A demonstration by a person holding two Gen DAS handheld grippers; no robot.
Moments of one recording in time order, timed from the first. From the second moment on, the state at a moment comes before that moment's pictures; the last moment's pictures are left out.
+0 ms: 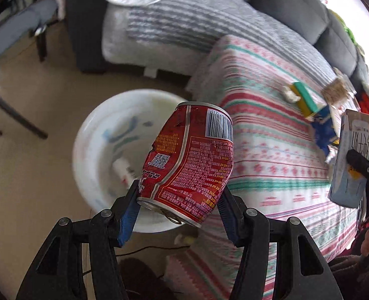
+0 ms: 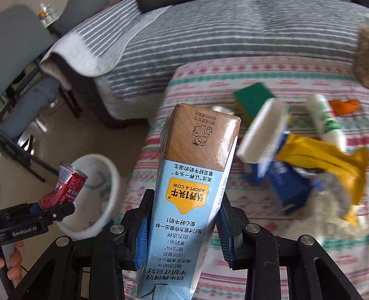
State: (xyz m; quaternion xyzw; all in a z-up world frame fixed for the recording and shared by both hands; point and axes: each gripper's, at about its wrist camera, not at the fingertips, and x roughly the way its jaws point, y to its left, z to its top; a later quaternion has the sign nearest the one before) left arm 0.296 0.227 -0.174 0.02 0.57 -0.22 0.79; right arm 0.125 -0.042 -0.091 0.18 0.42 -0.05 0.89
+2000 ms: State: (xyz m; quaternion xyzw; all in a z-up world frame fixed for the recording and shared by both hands) left arm 0.269 0.188 -0.130 0.05 0.51 -0.17 0.84; right arm 0.134 -0.055 -0.088 0.18 0.40 -0.09 0.89
